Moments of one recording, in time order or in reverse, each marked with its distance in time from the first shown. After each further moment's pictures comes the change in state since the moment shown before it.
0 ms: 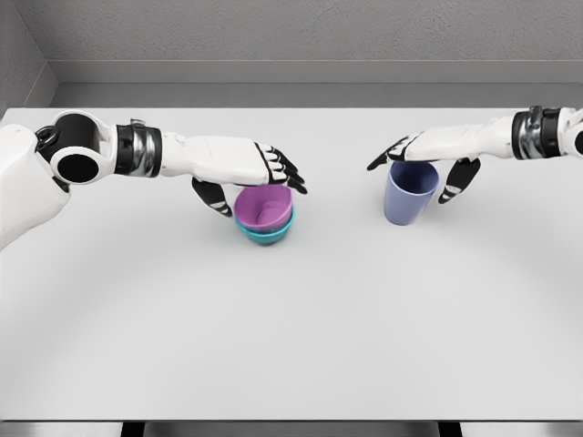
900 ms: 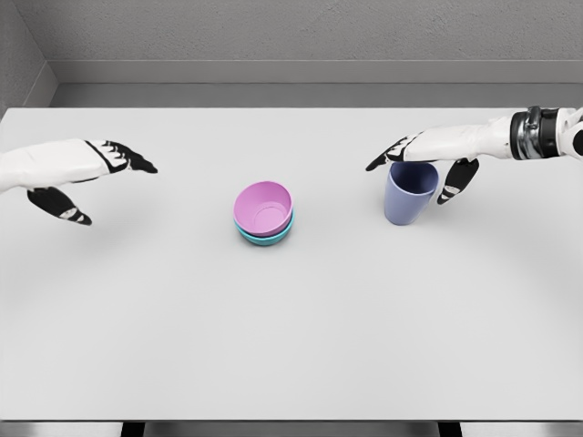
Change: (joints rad) left arm 0.385 0.402 0.387 -0.086 0.116 0.000 0.008; right arm 0.002 0.006 0.004 0.005 0.000 0.000 0.000
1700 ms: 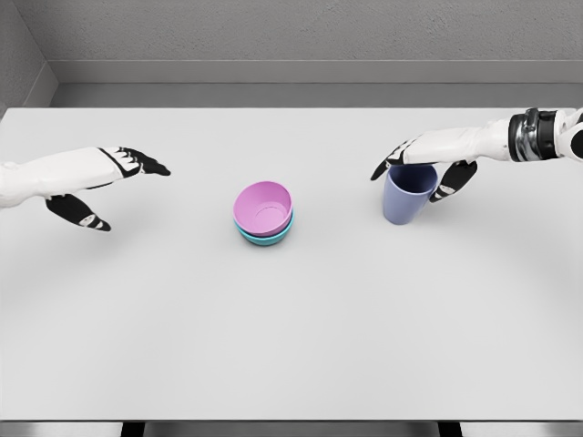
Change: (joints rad) left arm 0.059 -0.089 0.094 0.015 -0.005 0.000 0.002; right arm 0.000 0.002 0.007 0.002 0.000 0.000 0.000
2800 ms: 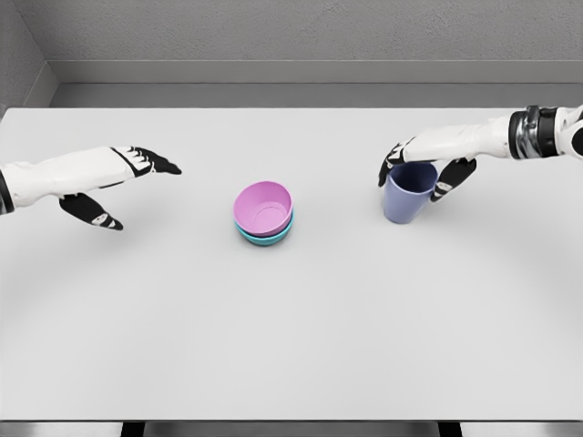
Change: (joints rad) left arm -0.006 -0.039 0.000 0.012 -0.007 0.000 0.000; right arm -0.008 -0.003 0.000 -0.010 0.000 0.001 -0.001
